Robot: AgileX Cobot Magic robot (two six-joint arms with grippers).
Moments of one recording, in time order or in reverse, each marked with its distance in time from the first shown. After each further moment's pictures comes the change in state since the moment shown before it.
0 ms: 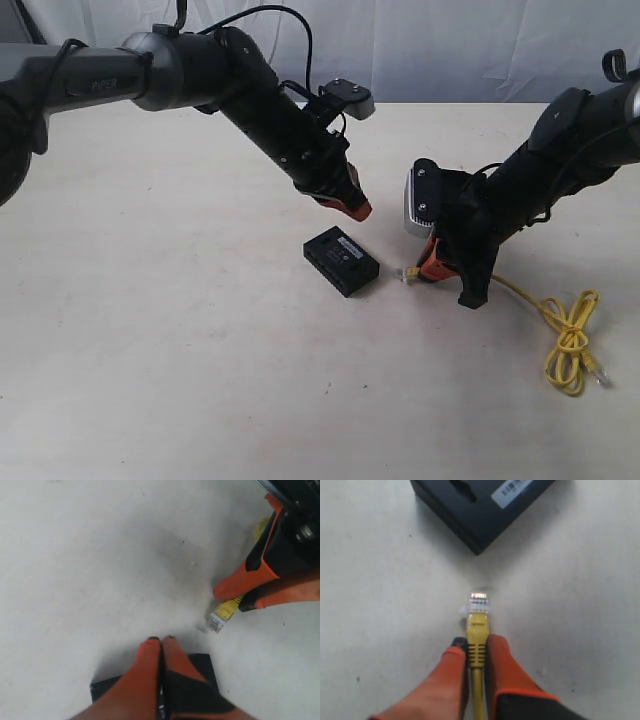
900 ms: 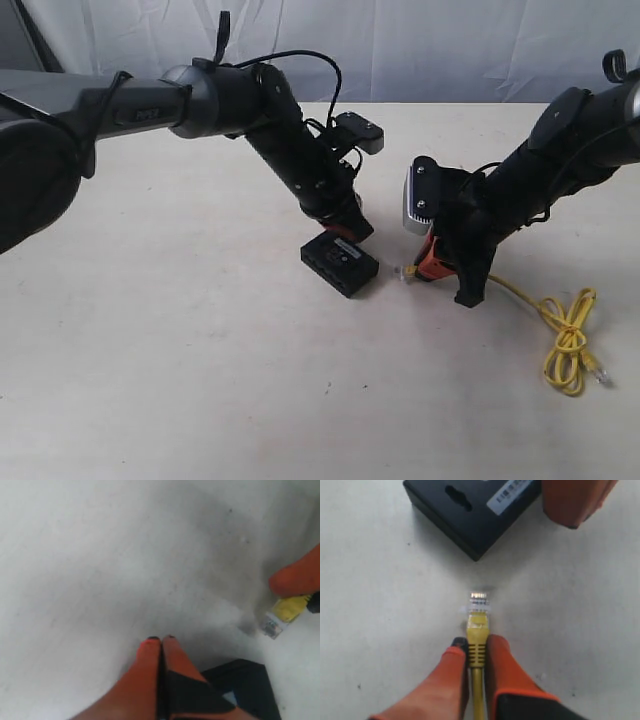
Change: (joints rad) left arm -0.044 0.090 -0.044 0.149 -0.074 -0.112; right arm 0.000 0.000 0.000 0.025 0.001 -0.001
